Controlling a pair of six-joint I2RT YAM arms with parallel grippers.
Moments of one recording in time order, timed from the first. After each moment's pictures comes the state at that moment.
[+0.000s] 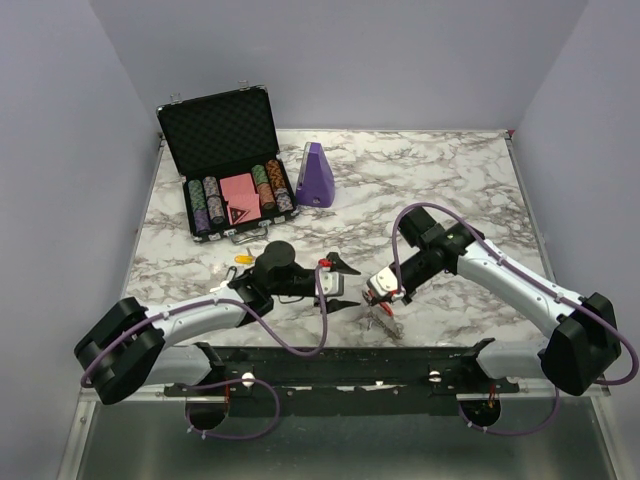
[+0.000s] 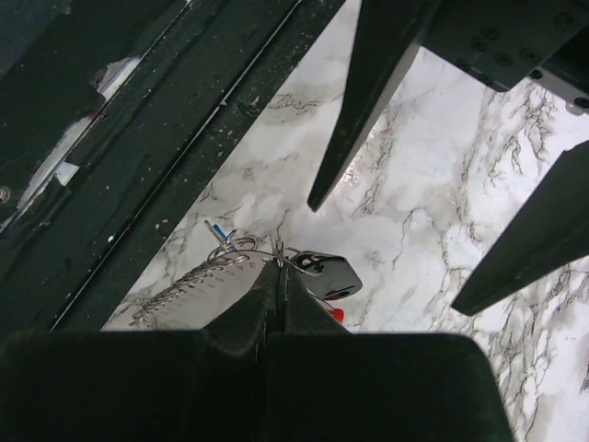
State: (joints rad) left arm -0.84 1.22 0.49 0.58 0.72 0.35; right arm 0.62 1.29 0.98 -0.99 -0.92 -1.55
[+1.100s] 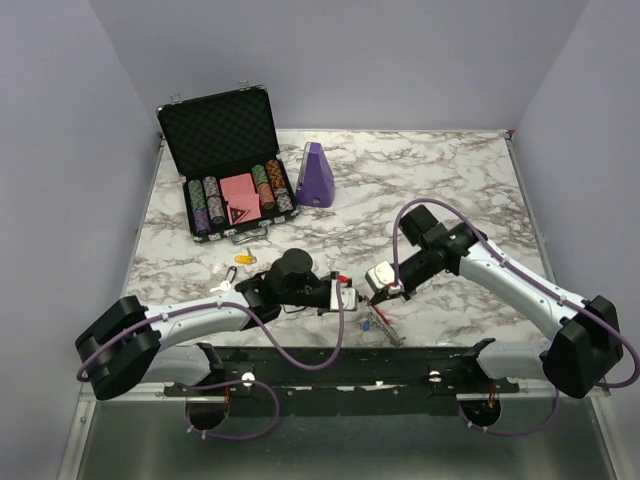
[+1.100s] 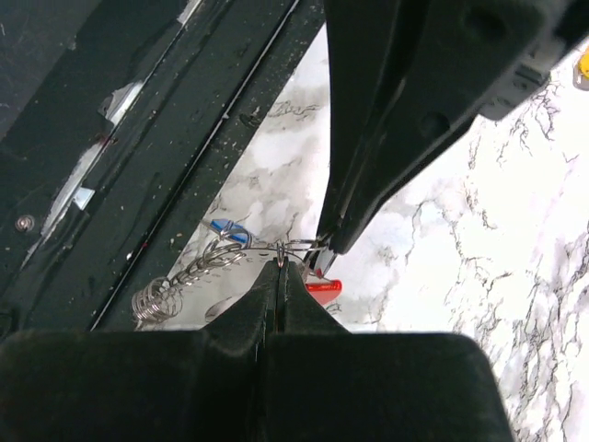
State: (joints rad) left arm -0.96 1.26 0.57 0.32 0.58 0.49; right arm 0.62 1.28 0.98 -0.98 -0.93 -1.44
